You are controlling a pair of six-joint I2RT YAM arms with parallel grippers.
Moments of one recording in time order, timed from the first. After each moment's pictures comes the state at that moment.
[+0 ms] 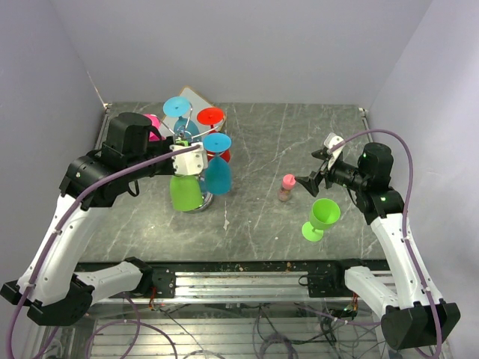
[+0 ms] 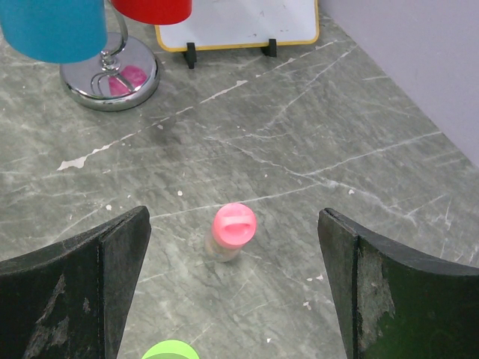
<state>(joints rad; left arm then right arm) -0.55 1.10 1.62 -1.09 0.08 1.03 0.10 0.90 0.90 -0.36 -0.75 -0.47</state>
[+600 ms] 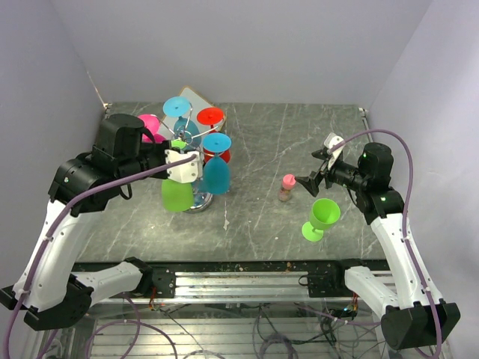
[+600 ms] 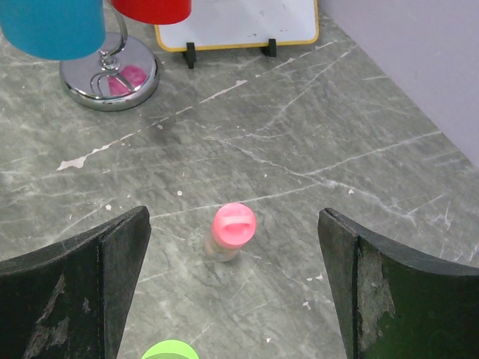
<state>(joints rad) -0.55 1.08 1.68 -1.17 0.08 1.15 0.10 0.90 0.90 -0.36 -0.75 -0.48</state>
